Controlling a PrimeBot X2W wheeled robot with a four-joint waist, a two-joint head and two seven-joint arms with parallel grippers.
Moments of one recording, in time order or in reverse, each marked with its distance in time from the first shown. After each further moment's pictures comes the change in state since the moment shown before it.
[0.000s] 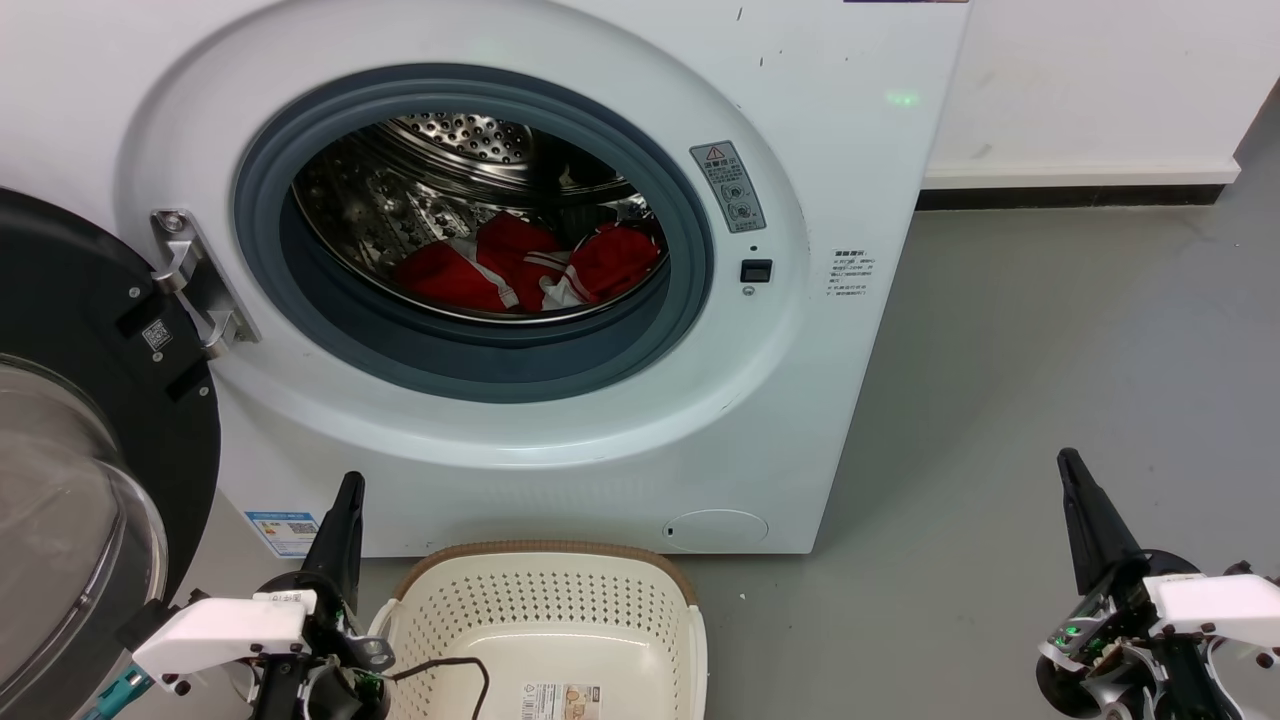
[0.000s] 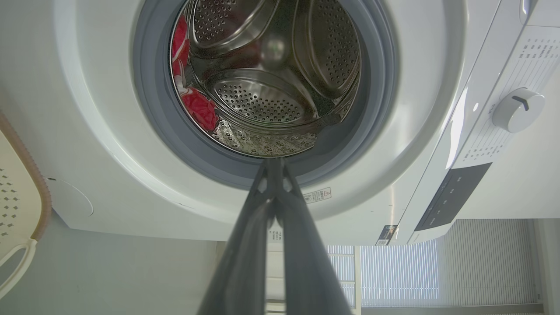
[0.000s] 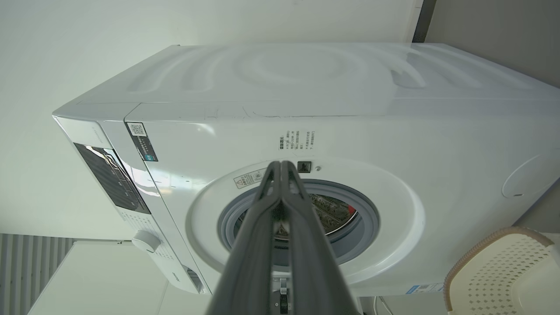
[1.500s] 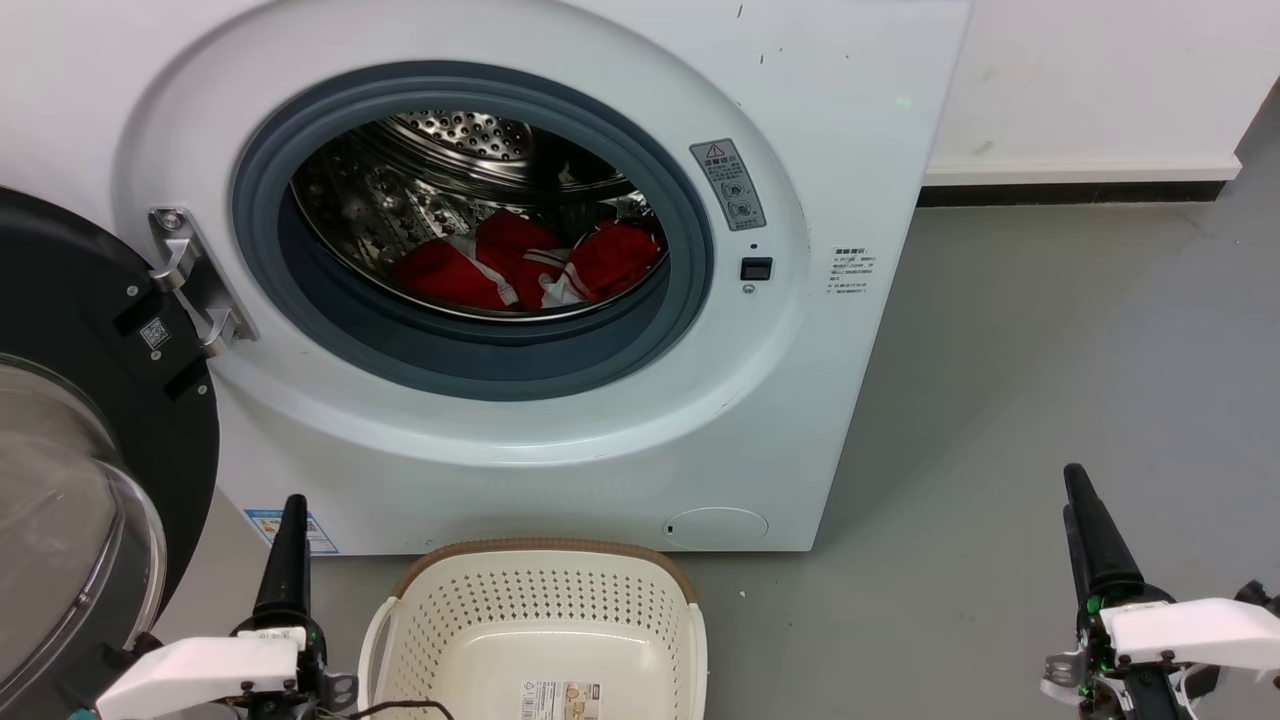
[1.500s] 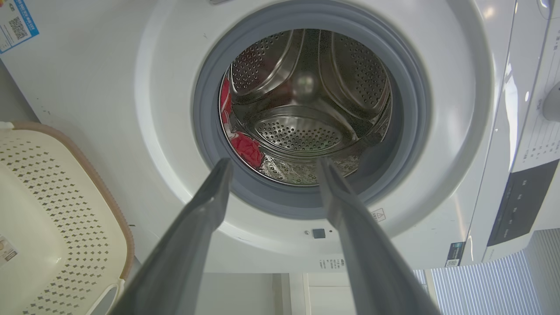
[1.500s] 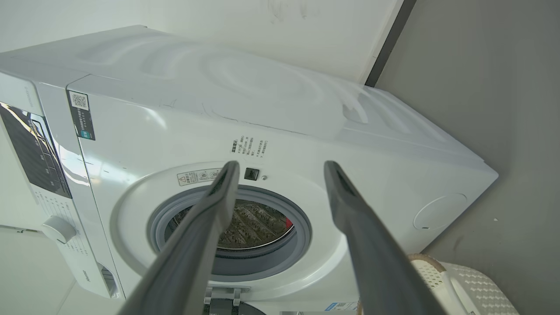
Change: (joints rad) left arm 0.059 -0.003 0.050 -0.009 0.236 0.000 -0.116; right arm 0.045 0.001 0.021 0.007 -0.290 0.000 -0.116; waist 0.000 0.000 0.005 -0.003
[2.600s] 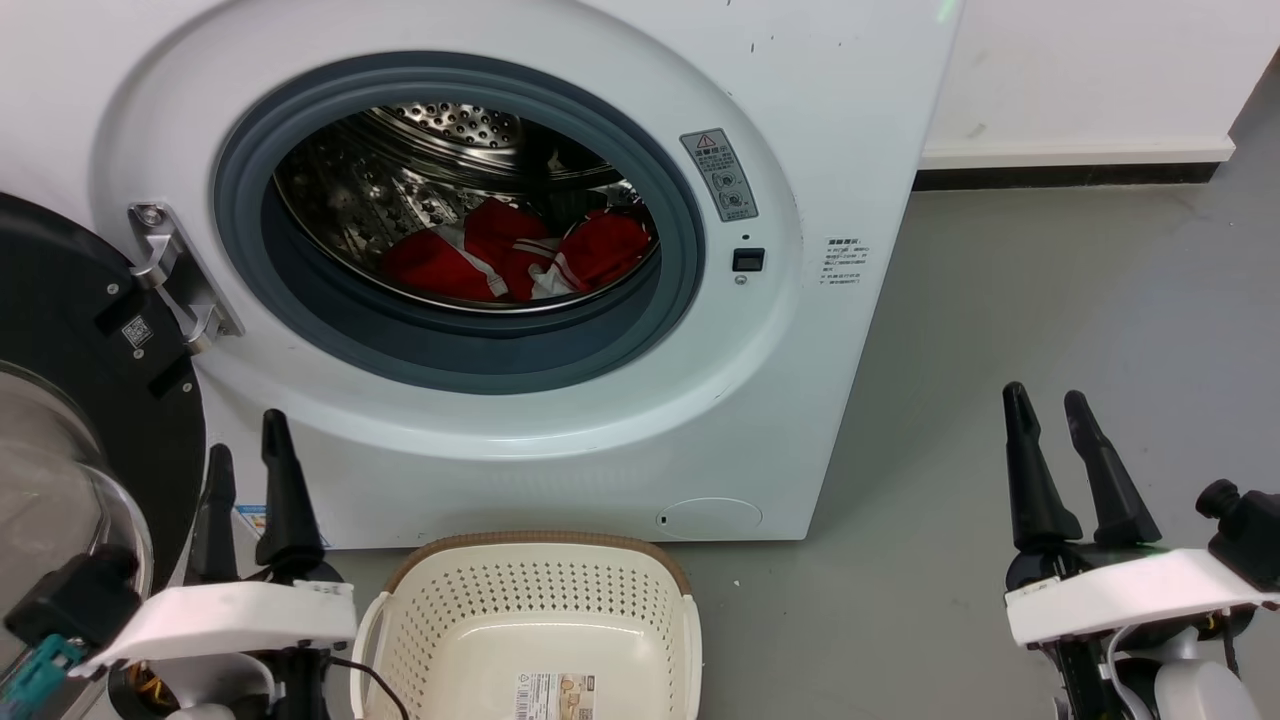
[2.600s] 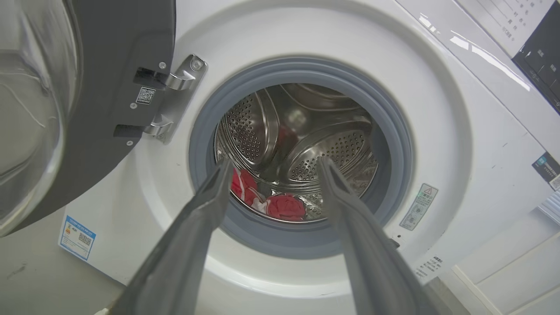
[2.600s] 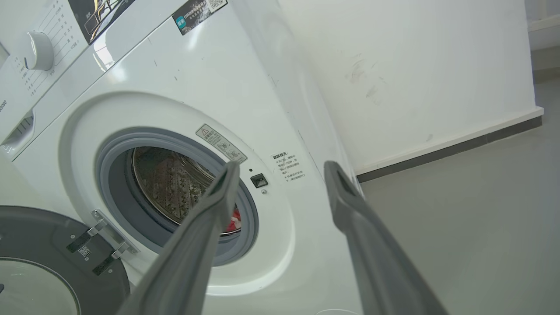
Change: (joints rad) left arm 0.025 0.001 -0.054 -0.319 0.706 0.160 -0.112; right arm -0.004 0.000 0.109 -0.257 -0.792 0.000 -0.113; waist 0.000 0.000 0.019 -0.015
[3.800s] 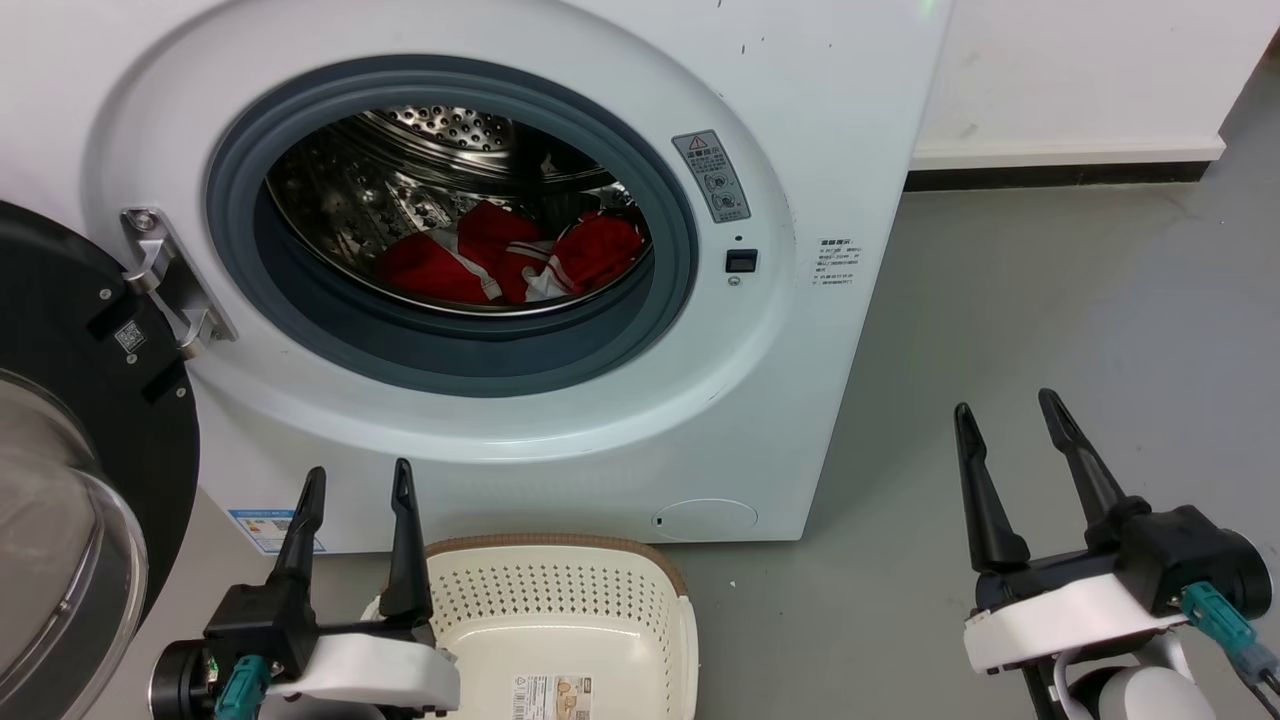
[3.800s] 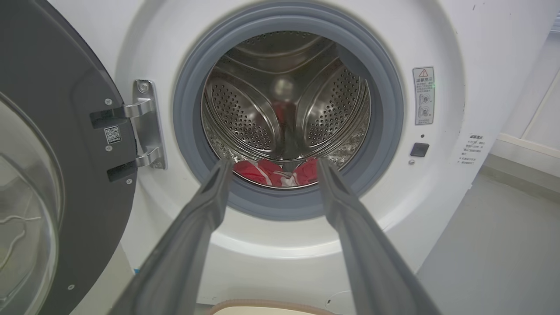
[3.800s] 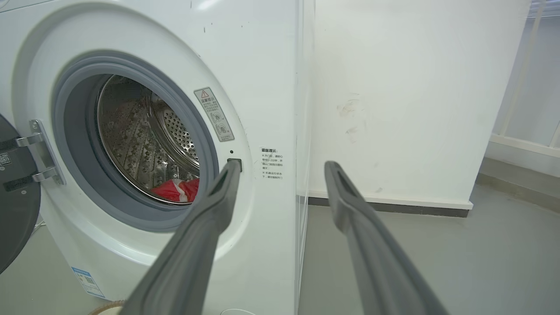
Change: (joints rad) left arm 0.059 0.061 -0.202 0.045 0.447 0.067 -0.094; right arm 0.006 0.000 0.035 0.019 -0.455 0.000 -0.096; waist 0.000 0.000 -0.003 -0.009
